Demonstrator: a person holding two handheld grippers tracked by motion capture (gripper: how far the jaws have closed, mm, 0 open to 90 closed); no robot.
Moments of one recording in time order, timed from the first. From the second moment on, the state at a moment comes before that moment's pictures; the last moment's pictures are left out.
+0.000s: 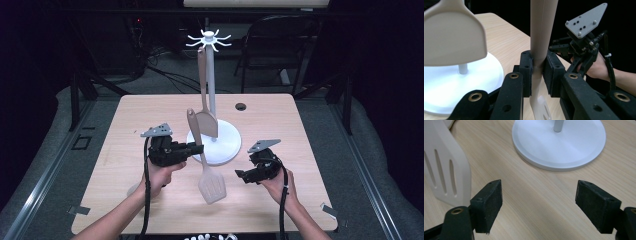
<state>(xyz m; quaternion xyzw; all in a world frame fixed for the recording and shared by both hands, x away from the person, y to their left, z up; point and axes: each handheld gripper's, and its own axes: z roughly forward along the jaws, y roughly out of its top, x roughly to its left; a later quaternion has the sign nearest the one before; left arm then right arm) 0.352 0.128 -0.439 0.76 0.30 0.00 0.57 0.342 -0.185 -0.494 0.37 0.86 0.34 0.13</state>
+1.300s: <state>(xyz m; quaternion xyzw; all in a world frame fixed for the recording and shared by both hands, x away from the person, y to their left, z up) 0.379 0.100 -0.407 0.80 0.25 0.04 0.54 0.344 -0.181 -0.494 0.34 0.88 0.30 0.16</state>
